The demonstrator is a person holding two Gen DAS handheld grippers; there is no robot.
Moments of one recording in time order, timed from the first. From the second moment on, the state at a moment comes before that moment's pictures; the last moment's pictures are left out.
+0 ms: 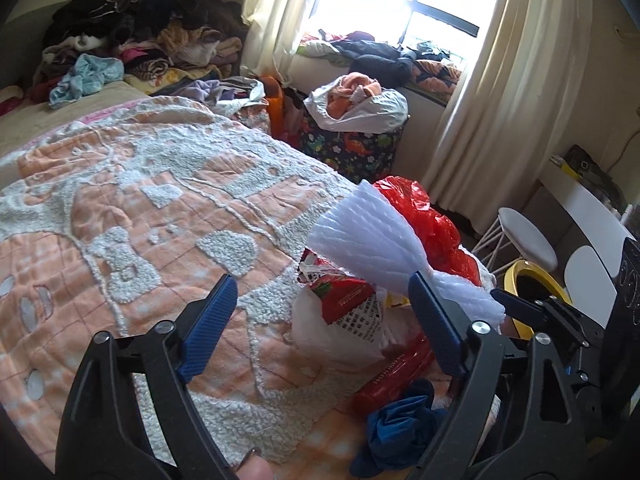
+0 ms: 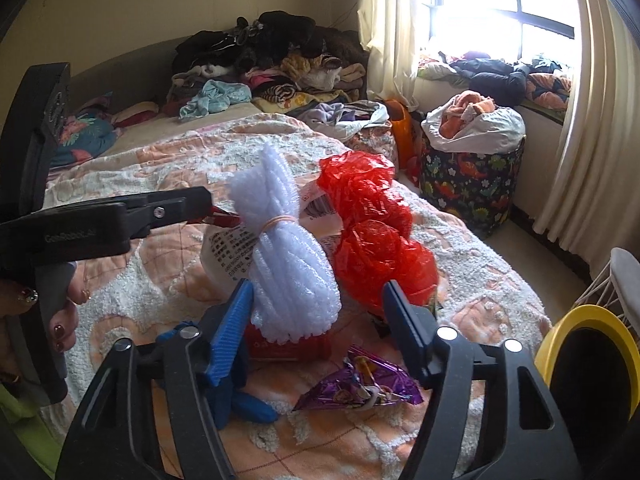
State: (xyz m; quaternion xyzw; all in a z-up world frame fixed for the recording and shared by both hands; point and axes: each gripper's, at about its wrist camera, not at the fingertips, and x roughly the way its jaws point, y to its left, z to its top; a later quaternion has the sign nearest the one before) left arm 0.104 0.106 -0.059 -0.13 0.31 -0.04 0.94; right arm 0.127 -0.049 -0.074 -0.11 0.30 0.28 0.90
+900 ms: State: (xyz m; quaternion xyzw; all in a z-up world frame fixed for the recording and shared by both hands) left arm 0.117 0.102 -0.066 -0.13 0.33 -0.05 0.93; right arm 0.118 -0.064 -0.065 -0.03 0.31 0.29 0.91
